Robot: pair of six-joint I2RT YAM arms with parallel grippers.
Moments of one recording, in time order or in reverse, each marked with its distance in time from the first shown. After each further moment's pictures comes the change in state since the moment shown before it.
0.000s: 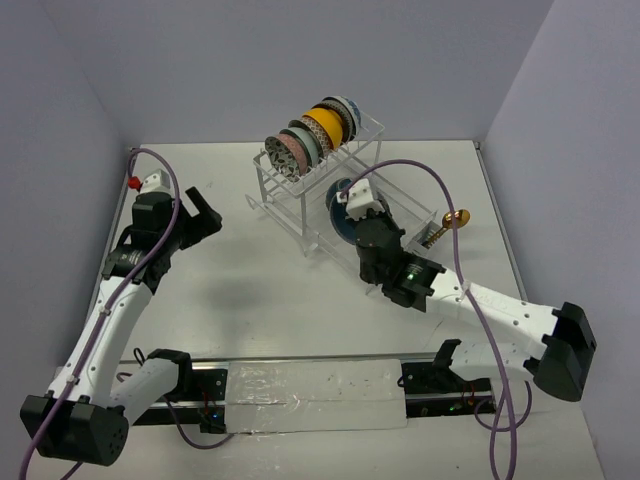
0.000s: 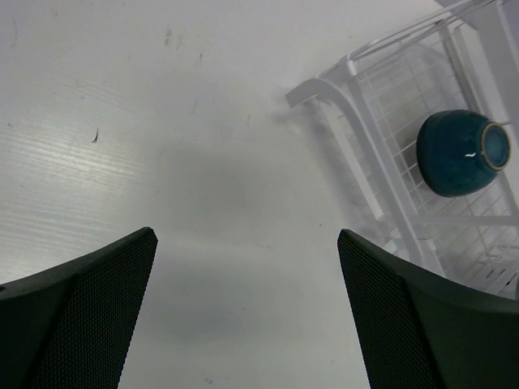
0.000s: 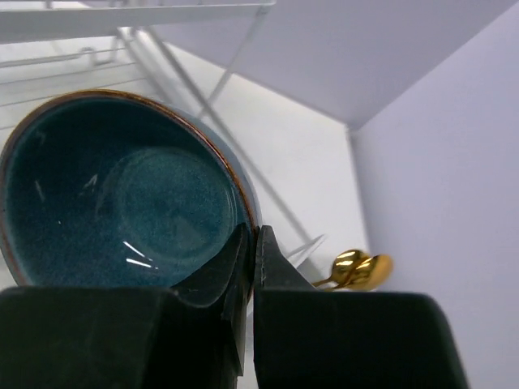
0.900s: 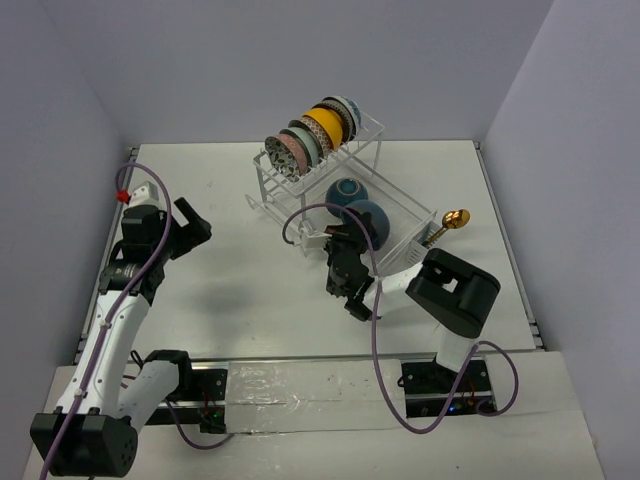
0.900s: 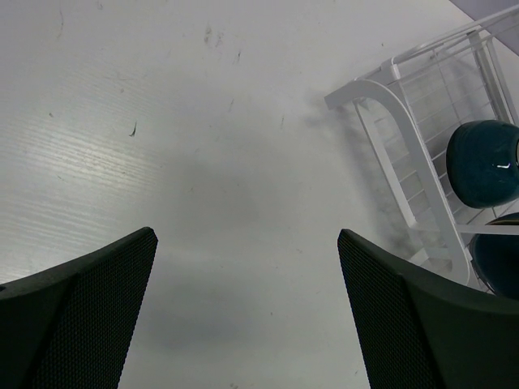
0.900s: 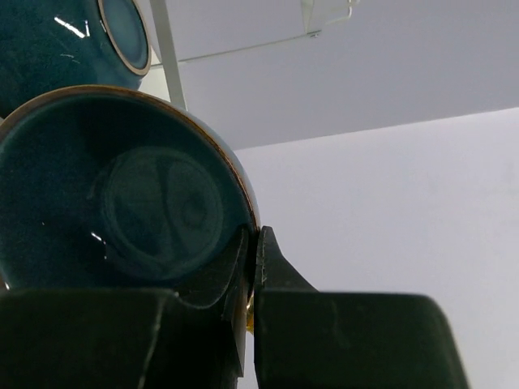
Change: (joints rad) left arm 0.130 -0.086 -0.132 0.052 0.063 0.048; right arm 0.003 0.628 -0.292 1.323 0.105 -1.230
